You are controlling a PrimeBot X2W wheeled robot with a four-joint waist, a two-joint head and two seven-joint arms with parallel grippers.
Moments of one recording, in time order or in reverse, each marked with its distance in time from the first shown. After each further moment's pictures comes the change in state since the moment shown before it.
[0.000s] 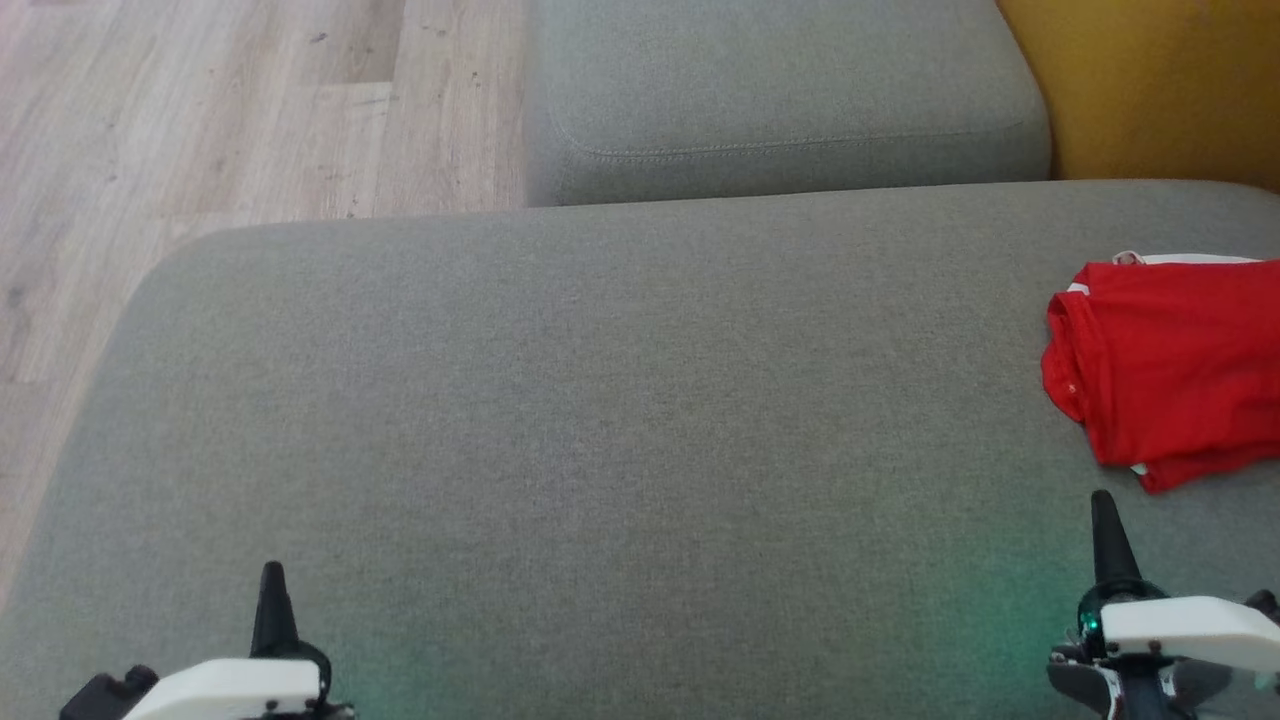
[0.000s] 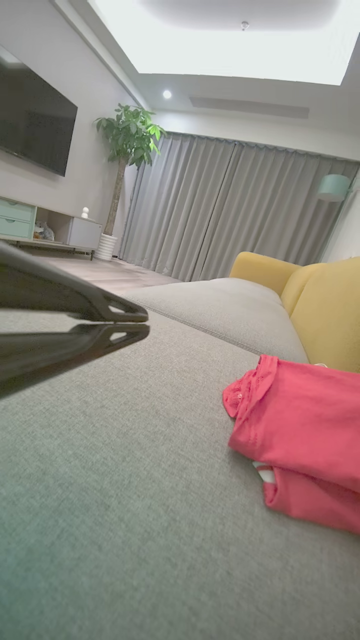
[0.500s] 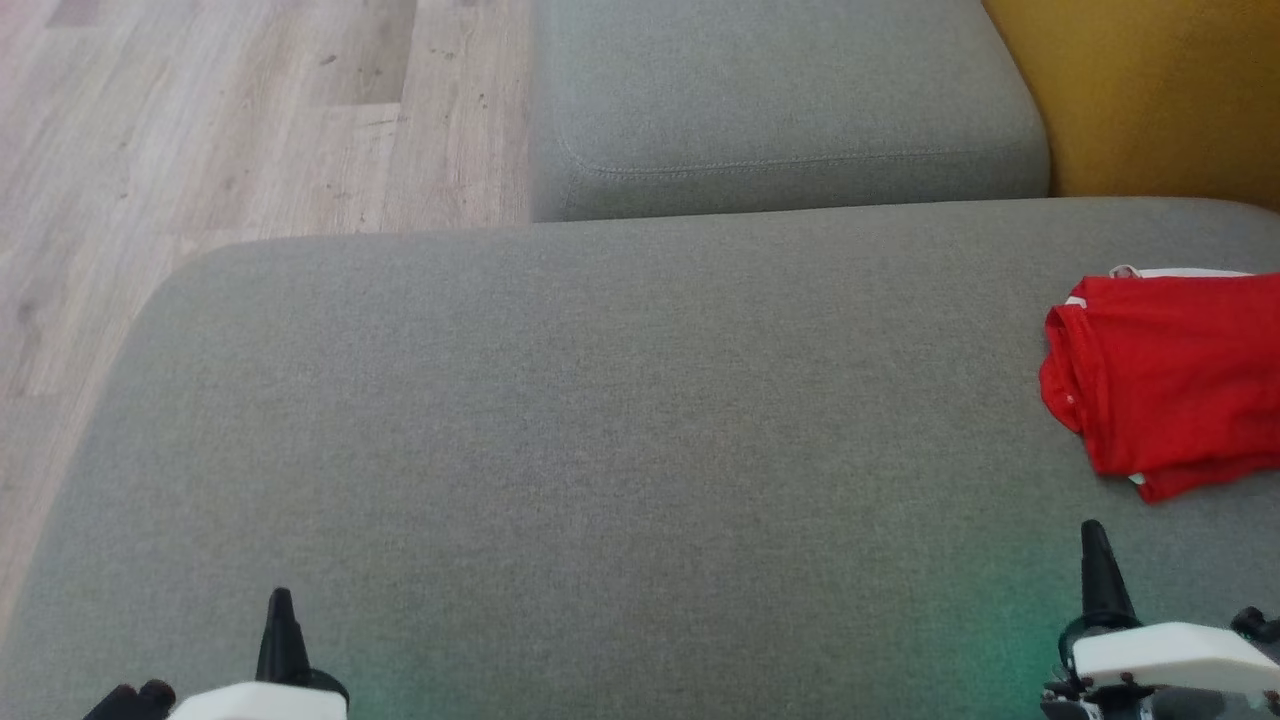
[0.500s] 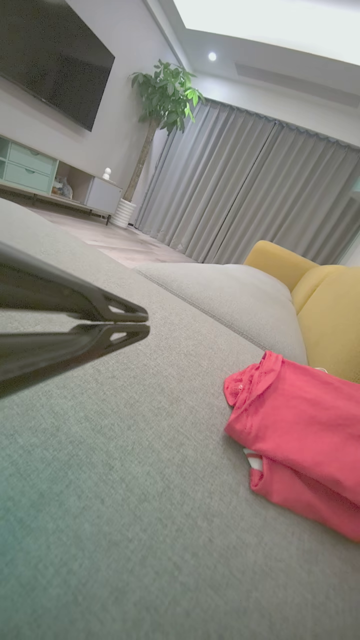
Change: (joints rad) left arm 0.037 0.001 -0.021 0.019 0.181 0.022 -0.041; right arm 0.042 0.000 0.018 0.014 -0.182 0.000 -0.043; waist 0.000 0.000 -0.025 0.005
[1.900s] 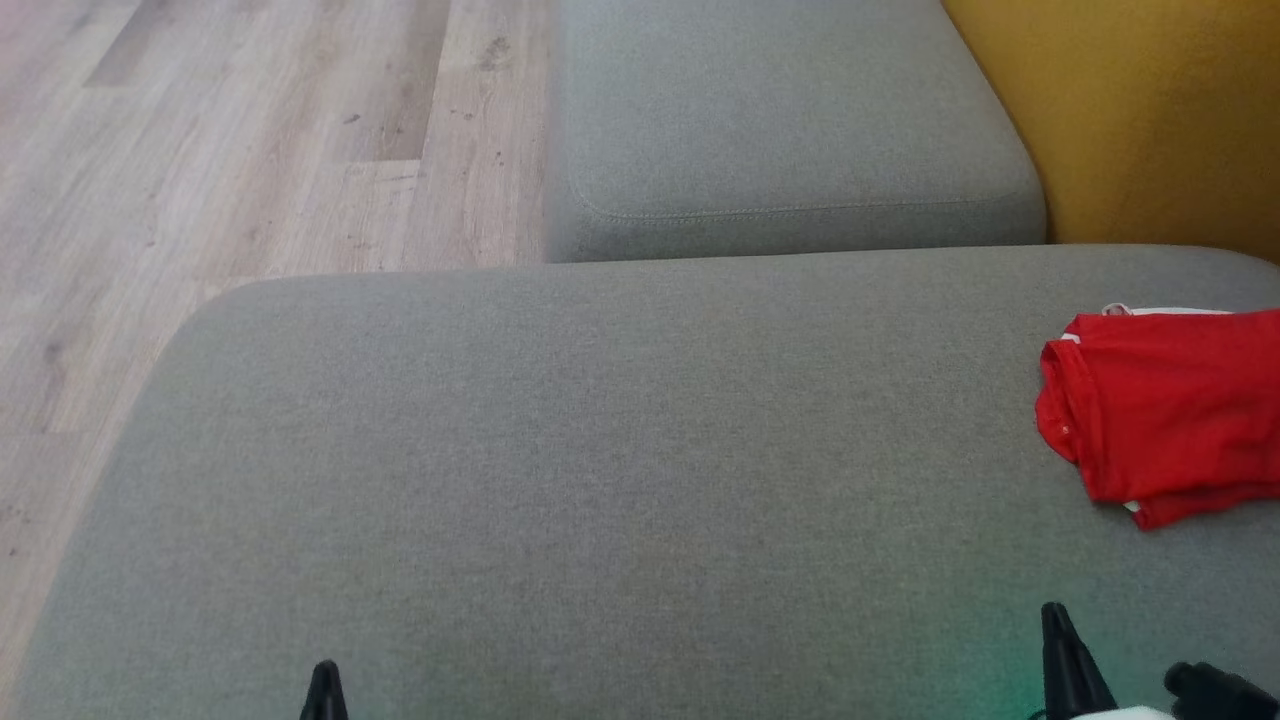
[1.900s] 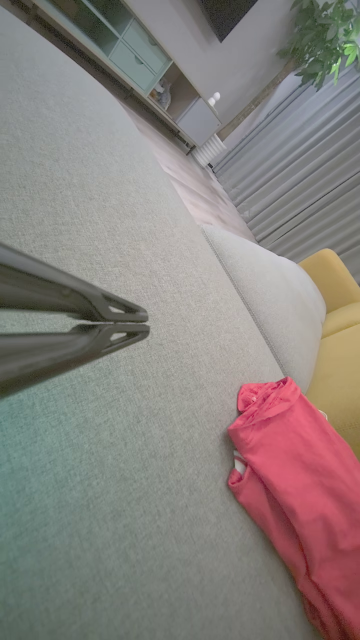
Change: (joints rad) left arm 0.109 0.005 -0.081 0.046 0.510 0.064 -0.120; right arm 0.116 0.000 0.055 0.038 -0.513 0.000 -0.116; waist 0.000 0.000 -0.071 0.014
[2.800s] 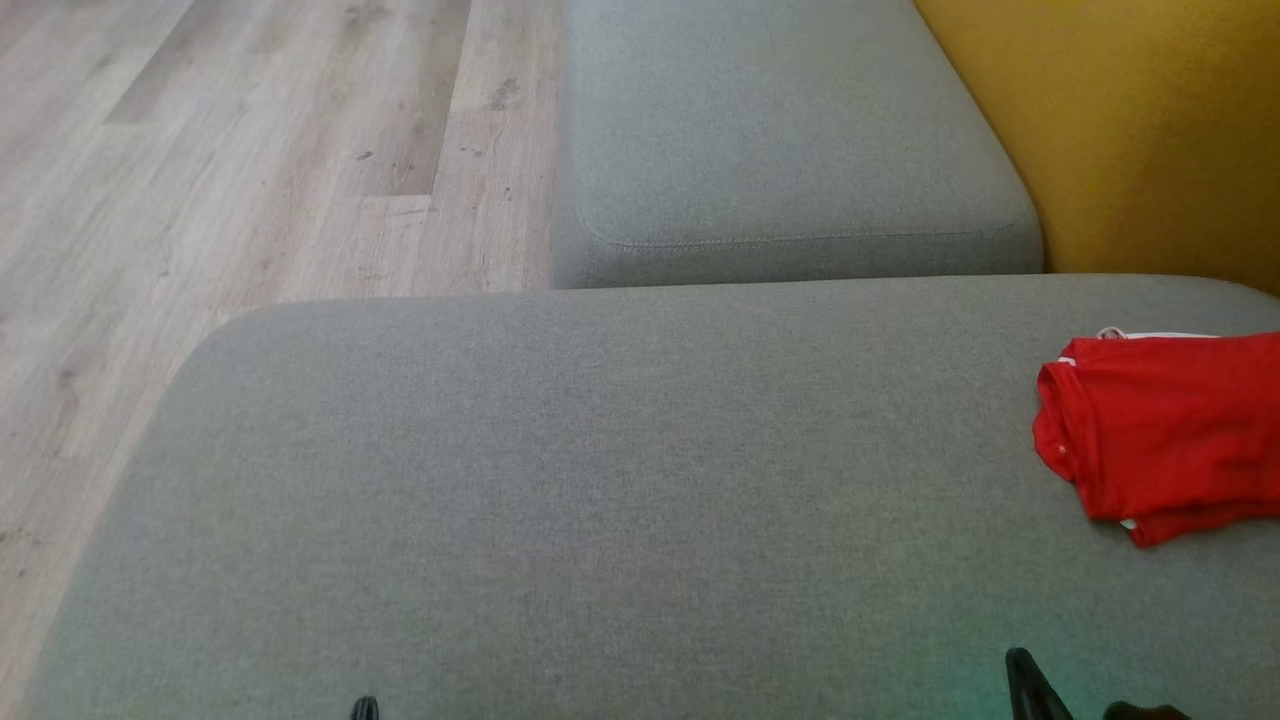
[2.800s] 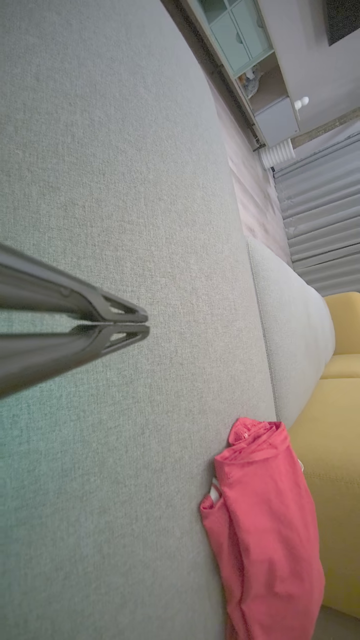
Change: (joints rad) left arm 0.056 0.002 -0.040 0.033 0.328 0.037 -0.078; right arm 0.059 0.000 0.032 0.026 -0.329 0.000 -0.081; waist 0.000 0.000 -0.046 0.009
